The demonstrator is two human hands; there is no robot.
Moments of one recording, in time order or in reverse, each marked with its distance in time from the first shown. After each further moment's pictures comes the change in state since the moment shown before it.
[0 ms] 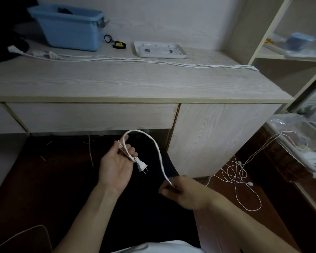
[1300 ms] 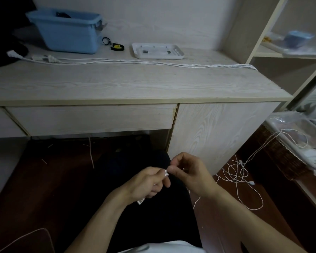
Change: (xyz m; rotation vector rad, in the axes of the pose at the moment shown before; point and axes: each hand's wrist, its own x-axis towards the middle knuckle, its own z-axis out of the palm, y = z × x) left_hand -0.034 -0.025 0.012 1.179 -0.574 -0.361; right_hand 0.003 0.001 -0.011 0.606 0.493 -0.083
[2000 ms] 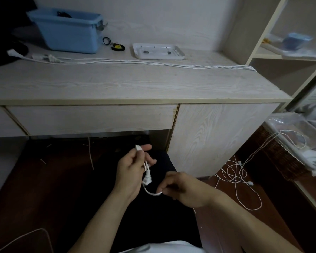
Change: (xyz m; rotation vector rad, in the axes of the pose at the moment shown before) left_hand 0.007 -0.004 -0.005 -0.350 0.704 0.311; right_hand -0.004 -0.008 0.007 -0.452 -0.528 -0.015
